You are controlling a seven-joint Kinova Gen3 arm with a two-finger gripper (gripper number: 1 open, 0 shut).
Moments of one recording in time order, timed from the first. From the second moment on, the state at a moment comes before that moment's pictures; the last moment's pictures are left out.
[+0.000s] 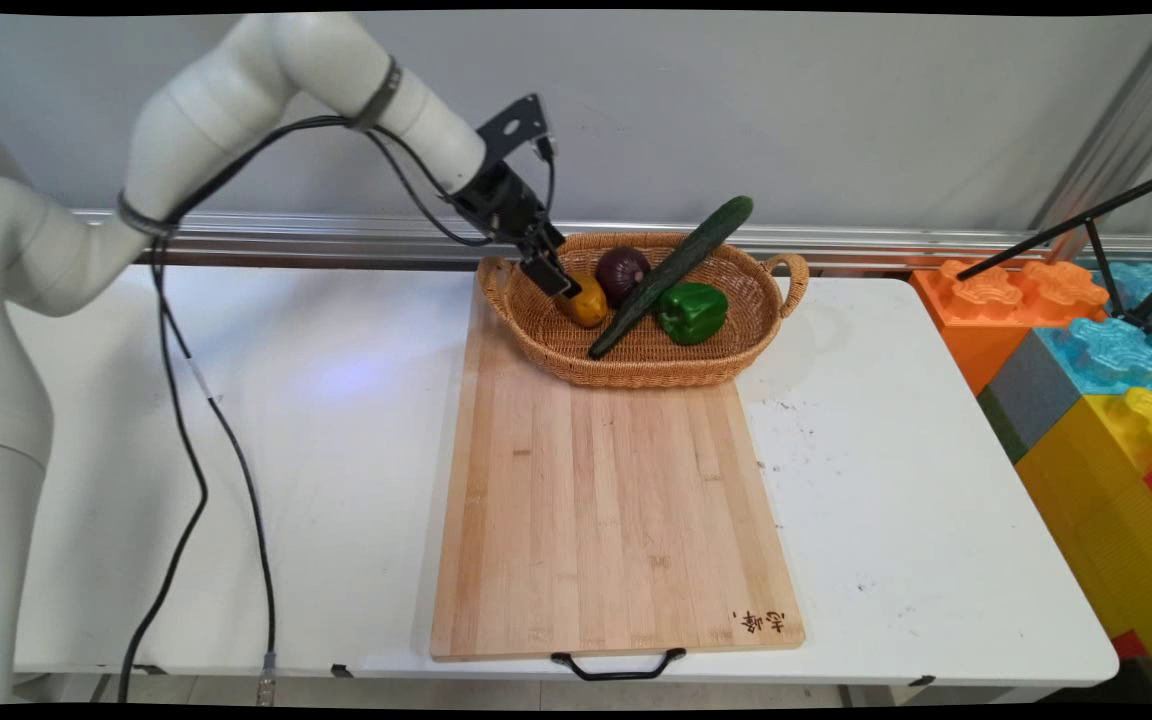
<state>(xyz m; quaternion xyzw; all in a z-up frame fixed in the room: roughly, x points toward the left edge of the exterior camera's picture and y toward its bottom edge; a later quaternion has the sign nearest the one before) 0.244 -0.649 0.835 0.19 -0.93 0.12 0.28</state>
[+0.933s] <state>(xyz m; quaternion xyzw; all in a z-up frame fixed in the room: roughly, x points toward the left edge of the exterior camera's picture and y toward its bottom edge) 0.209 -0.704 0.798 0.21 -0.94 0.08 0.25</state>
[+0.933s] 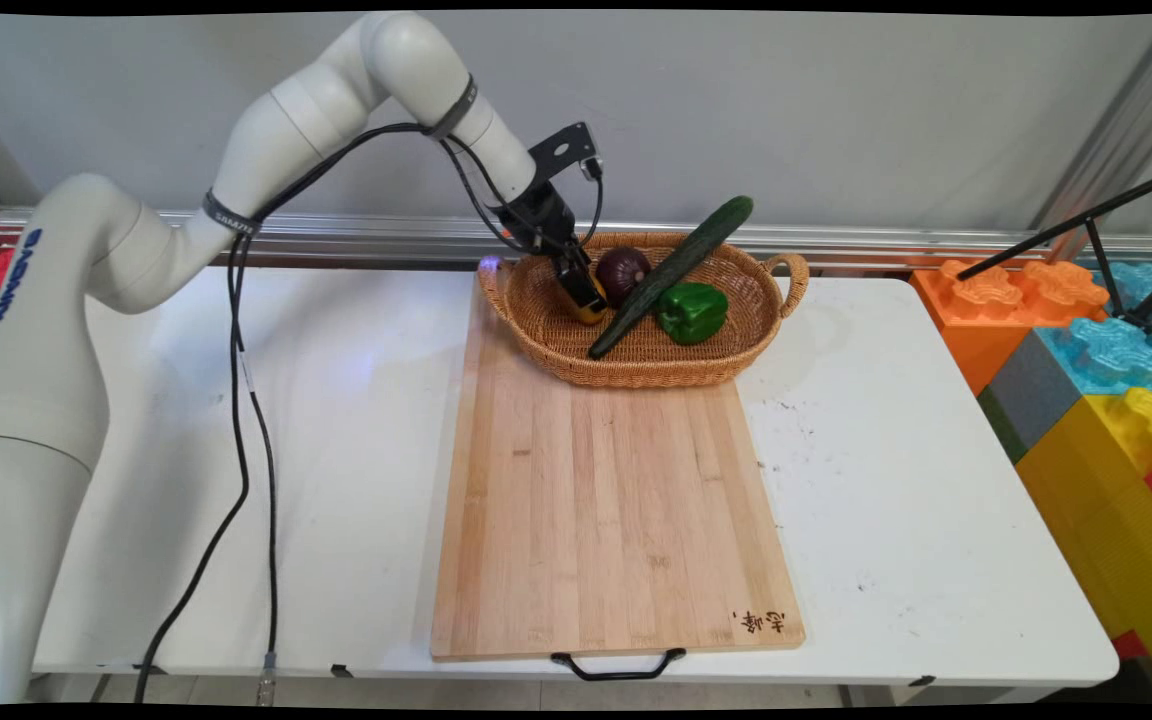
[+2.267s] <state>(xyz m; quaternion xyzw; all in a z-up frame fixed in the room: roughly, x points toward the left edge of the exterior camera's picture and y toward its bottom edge) 0.210 -0.701 0.801 0.23 -0.94 0.05 0.23</state>
